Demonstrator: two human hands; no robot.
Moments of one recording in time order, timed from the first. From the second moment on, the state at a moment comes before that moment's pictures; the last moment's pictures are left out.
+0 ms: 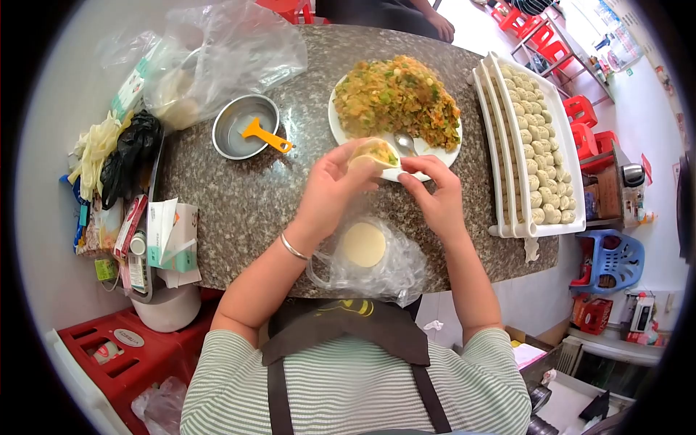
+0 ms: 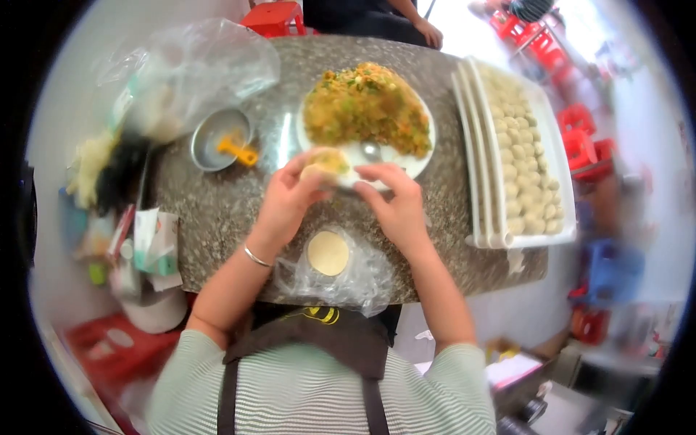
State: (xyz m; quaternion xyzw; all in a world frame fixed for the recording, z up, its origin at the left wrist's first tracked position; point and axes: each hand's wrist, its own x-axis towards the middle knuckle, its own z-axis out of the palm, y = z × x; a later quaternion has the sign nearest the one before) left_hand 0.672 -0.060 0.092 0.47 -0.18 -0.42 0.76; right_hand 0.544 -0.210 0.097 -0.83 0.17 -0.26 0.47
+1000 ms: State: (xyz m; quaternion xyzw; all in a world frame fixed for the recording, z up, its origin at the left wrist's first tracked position) left_hand 0.674 -0.061 0.079 0.53 -0.35 -0.20 0.74; right_hand 0.569 -0.222 0.095 -0.75 0.13 -0.21 0.61
